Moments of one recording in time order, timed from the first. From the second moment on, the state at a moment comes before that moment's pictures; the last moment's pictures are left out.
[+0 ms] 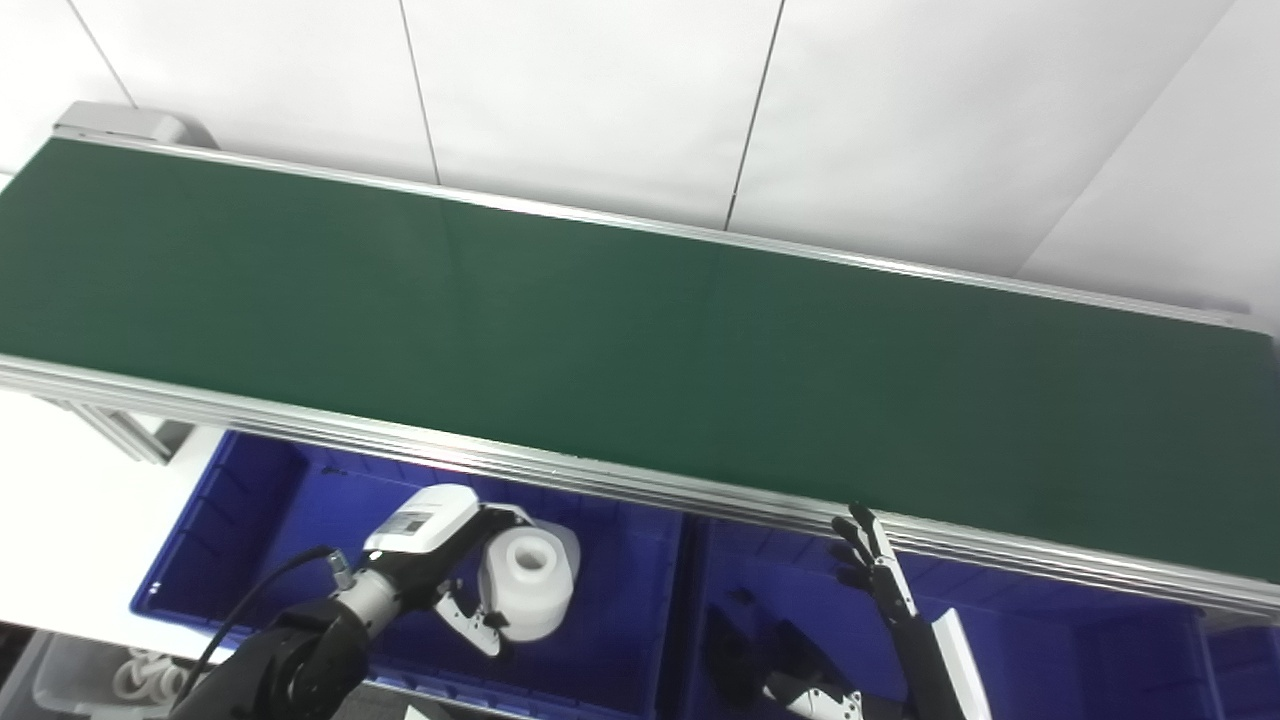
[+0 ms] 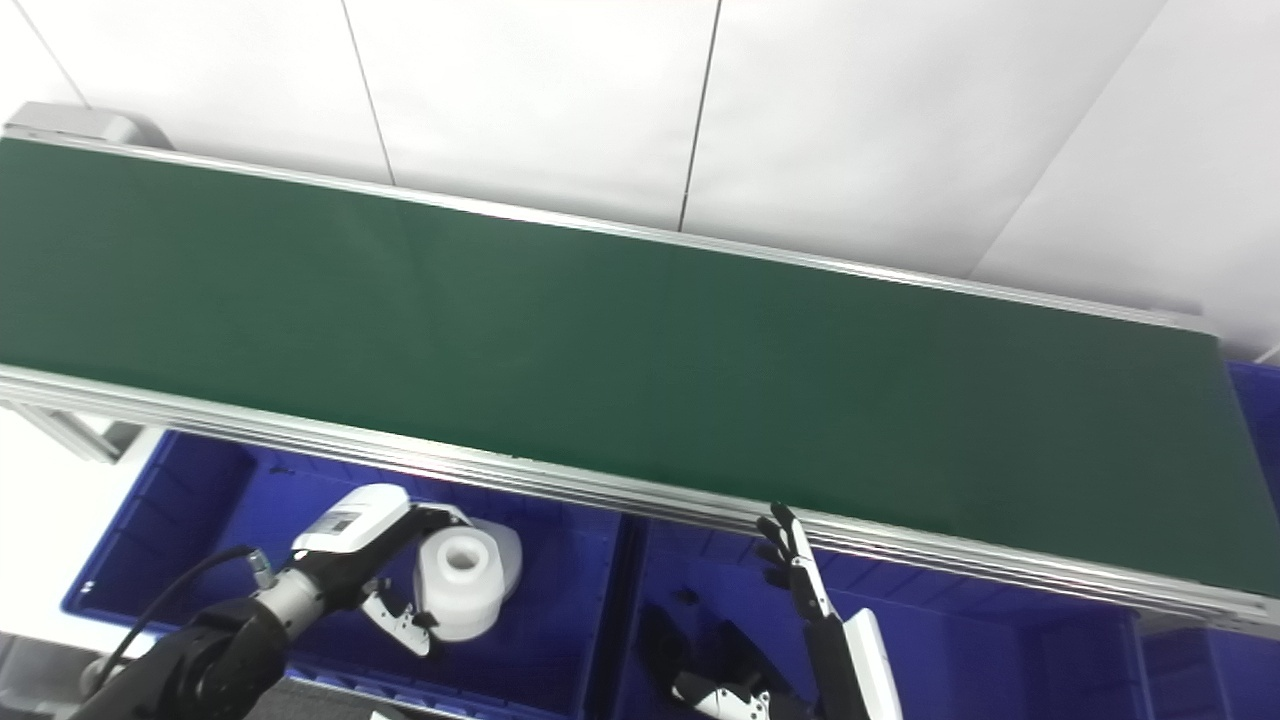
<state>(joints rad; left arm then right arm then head) 0.16 0.40 -0.39 0.08 0.72 -0.06 -0.10 0.47 -0.18 0.22 -0.14 -0.37 -0.36 -0.04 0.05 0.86</state>
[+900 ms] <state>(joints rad) 0.26 0.24 -0.31 0.13 -0.04 -0.41 -0.32 0.48 -0.17 0.21 -0.15 -0.37 -0.28 0.01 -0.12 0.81</state>
